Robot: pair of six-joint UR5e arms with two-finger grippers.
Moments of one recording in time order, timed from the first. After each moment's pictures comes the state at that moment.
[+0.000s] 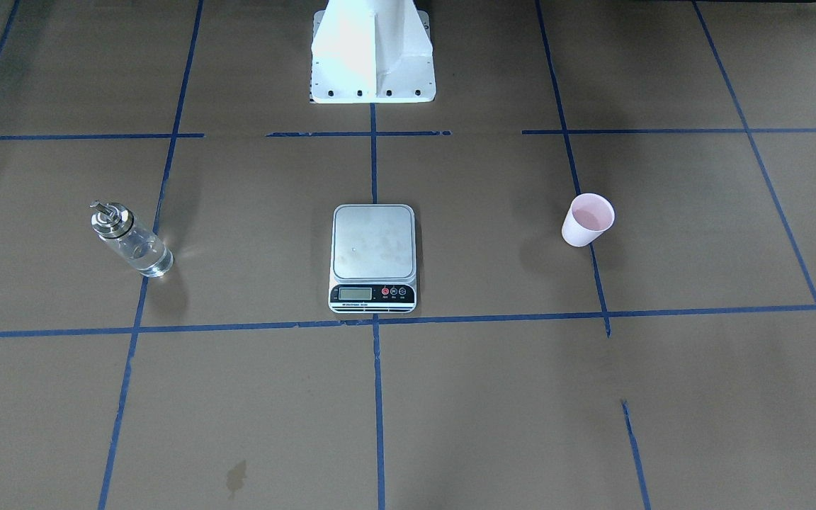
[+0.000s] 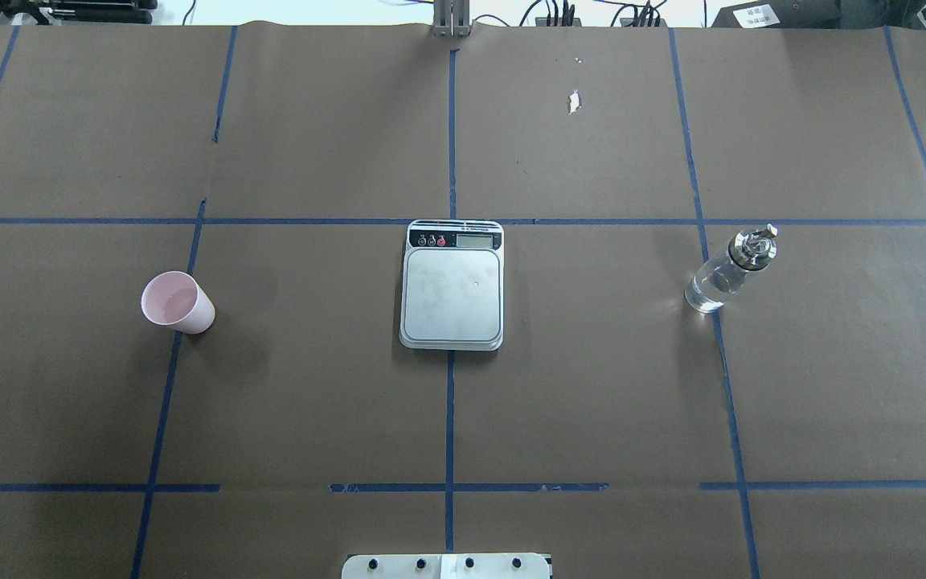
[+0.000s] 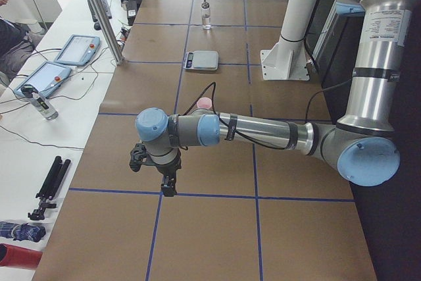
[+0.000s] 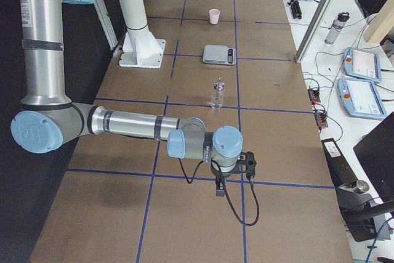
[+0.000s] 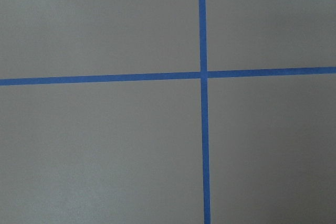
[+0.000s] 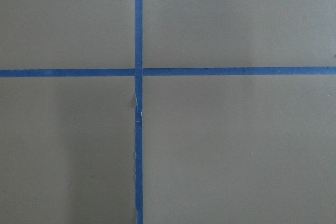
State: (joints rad) left arm -1.58 -1.66 -1.62 -1.36 -2.30 0.10; right arm 1.60 -1.60 1.53 -1.52 2.35 -0.01
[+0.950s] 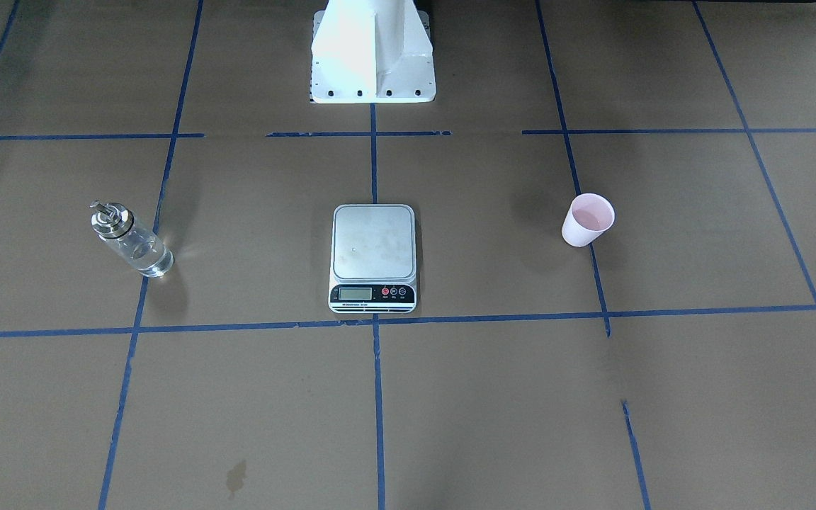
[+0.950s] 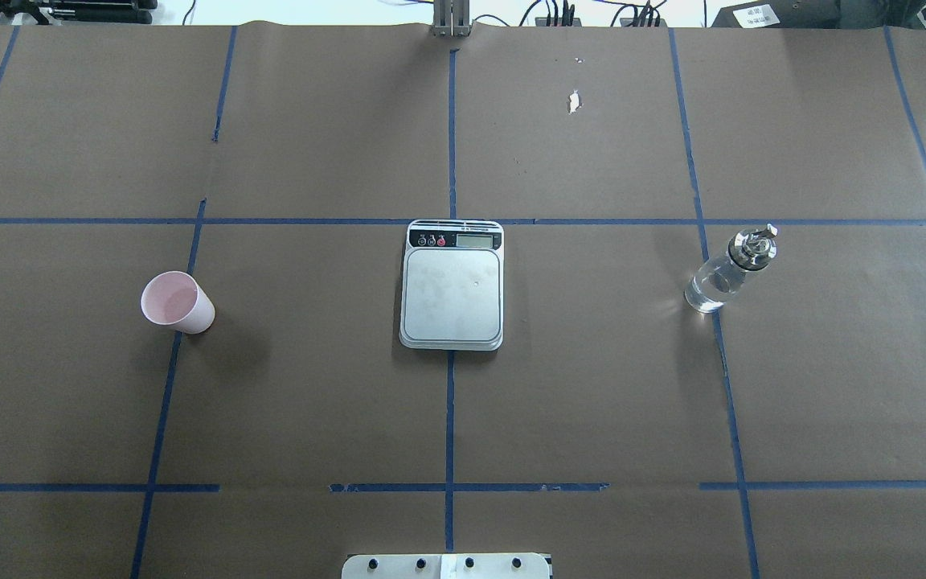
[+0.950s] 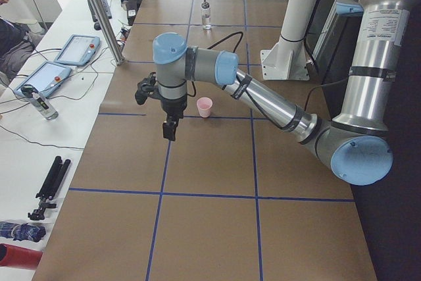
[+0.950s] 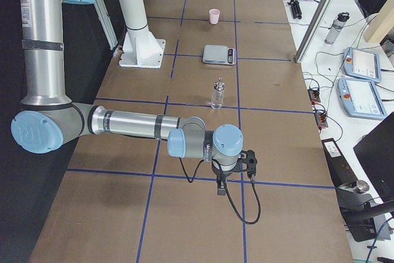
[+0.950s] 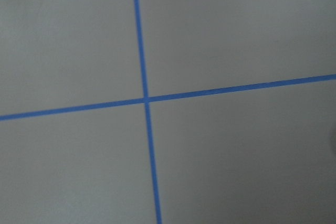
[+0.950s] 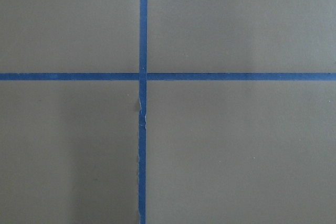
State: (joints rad) left arm -1.54 -1.71 -2.05 -1.15 -2.39 0.07; right arm 1.61 -1.59 1.54 -1.51 2.36 -0.01
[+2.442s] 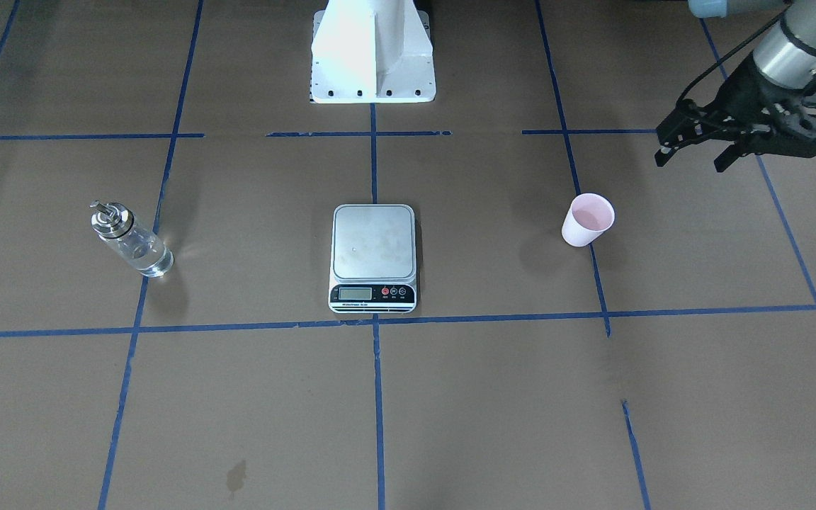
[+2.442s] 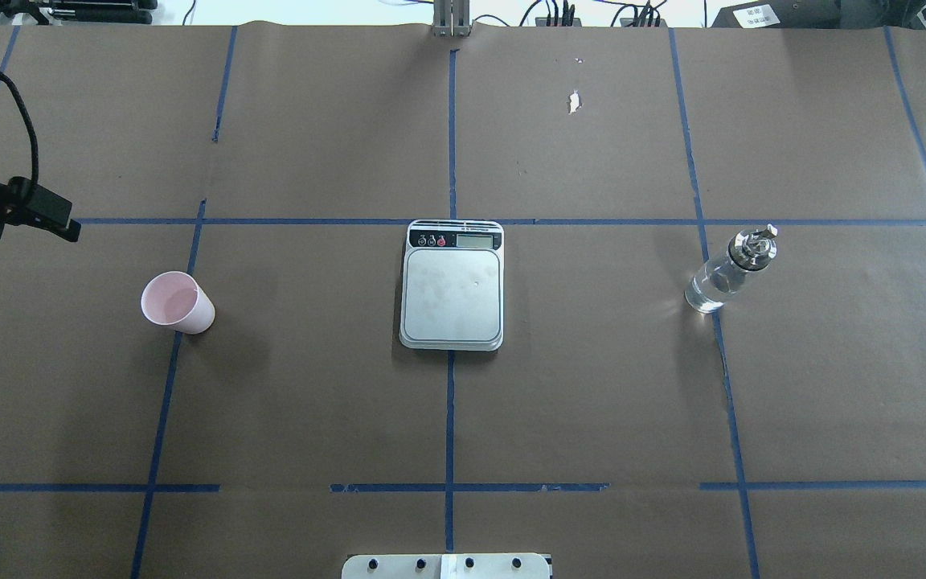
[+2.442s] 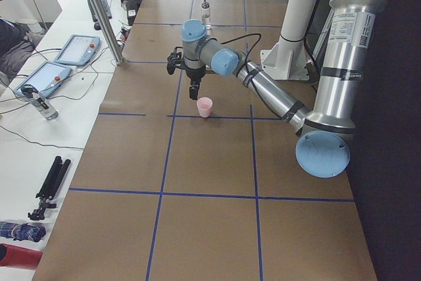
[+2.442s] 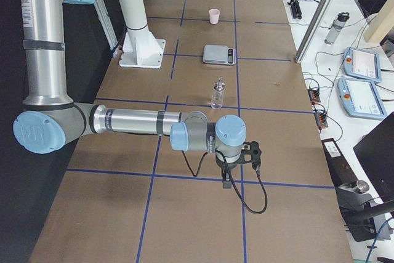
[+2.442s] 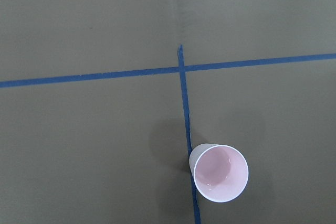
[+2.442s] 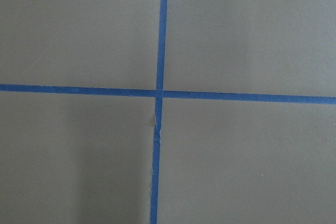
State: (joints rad) left arm -1.02 -1.68 -2.10 -1.56 -2.21 -0.75; right arm 1.60 -1.58 1.58 -1.51 2.35 -0.01
